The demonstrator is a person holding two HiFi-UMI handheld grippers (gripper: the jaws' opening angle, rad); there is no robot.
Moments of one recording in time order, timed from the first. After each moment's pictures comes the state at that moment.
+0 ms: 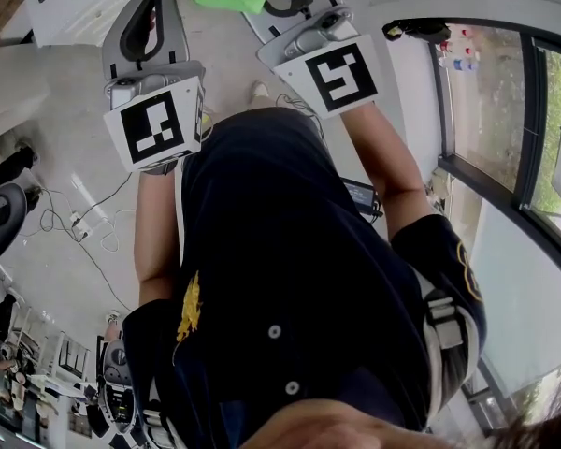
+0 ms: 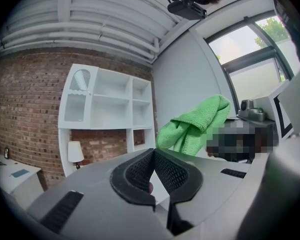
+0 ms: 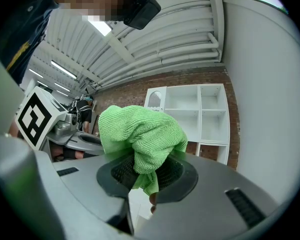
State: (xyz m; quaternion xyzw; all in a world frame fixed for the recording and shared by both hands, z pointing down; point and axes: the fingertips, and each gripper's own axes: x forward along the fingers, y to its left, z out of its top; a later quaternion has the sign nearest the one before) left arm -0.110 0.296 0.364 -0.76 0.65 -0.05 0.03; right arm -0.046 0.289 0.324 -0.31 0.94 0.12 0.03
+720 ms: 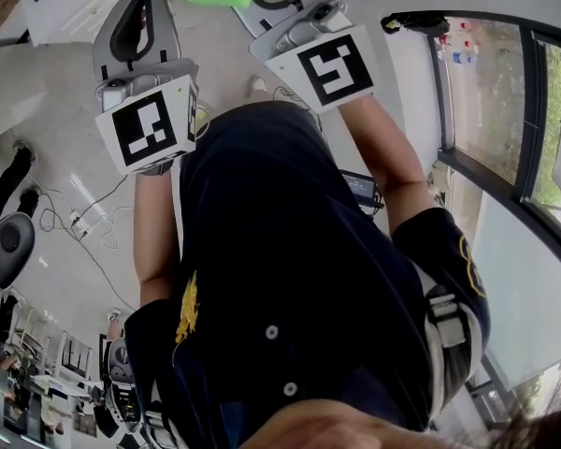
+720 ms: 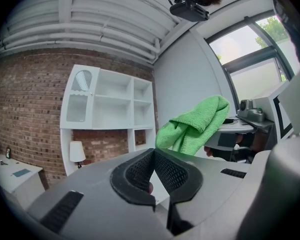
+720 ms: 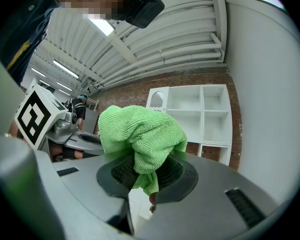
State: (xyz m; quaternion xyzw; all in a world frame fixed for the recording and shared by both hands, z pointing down) left arm -0.123 0.302 0.361 -0.75 0.65 -0.05 0.03; right arm -0.061 0.294 0.320 -0.30 0.94 0.13 0.03
